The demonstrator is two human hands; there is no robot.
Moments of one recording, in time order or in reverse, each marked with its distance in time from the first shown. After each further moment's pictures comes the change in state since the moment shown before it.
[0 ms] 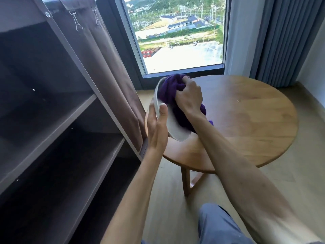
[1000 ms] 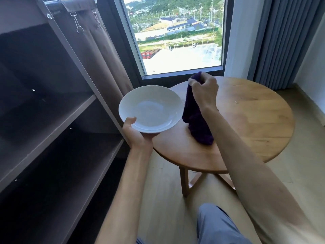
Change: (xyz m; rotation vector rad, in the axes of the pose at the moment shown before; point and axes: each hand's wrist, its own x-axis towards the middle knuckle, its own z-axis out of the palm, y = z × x) left_hand 0.006 -0.002 -0.036 -0.724 0.326 -0.502; right_hand 0.006 0.000 -0.051 0.258 0.080 0.140
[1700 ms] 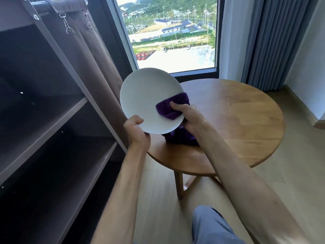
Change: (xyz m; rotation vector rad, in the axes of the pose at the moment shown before) left_hand 0.008 -0.009 0.021 0.146 -0.183 0.188; right_hand -0.016 0.057 0.012 0.614 -0.452 0.547
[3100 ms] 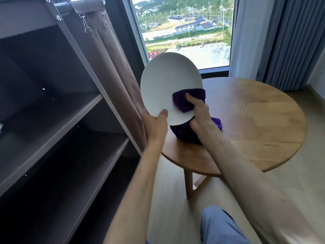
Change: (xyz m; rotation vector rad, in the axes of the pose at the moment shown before) left_hand -0.002 -0.002 0.013 0.525 0.129 0.190; right_hand 0.006 0.010 0.025 0.365 0.132 -0.105
